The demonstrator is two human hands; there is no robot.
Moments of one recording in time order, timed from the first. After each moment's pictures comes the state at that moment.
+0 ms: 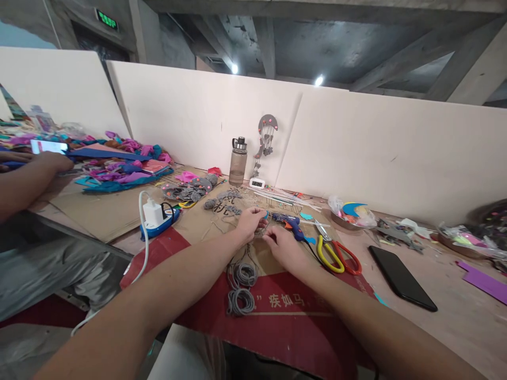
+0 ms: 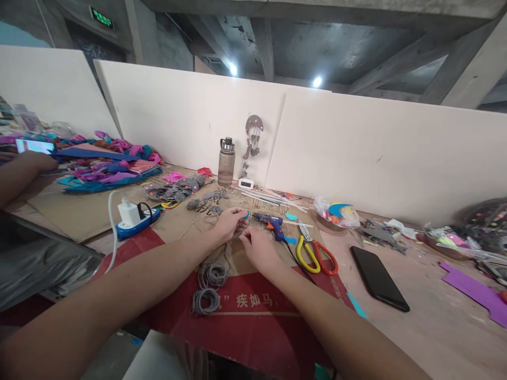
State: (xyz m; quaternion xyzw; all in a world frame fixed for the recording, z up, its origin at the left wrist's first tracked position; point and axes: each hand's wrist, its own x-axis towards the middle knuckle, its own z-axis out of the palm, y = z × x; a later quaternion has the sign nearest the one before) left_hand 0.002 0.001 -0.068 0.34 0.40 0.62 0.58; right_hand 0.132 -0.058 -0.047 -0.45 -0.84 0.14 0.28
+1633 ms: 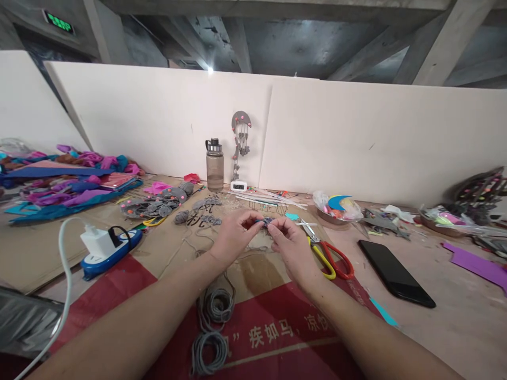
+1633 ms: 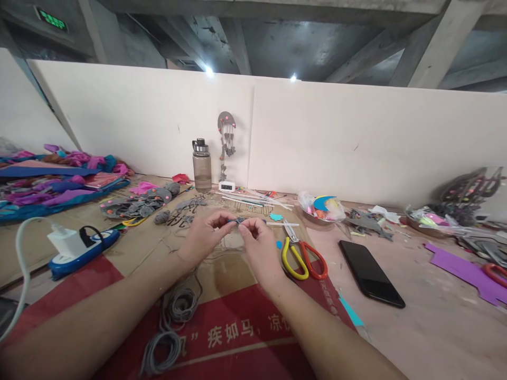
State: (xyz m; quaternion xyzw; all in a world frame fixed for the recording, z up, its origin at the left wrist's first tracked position) left_hand 0.006 -0.038 -0.023 0.68 0.35 0.60 0.24; right_hand 0.156 -0.055 -0.030 -0.39 -0.58 0.43 0.57
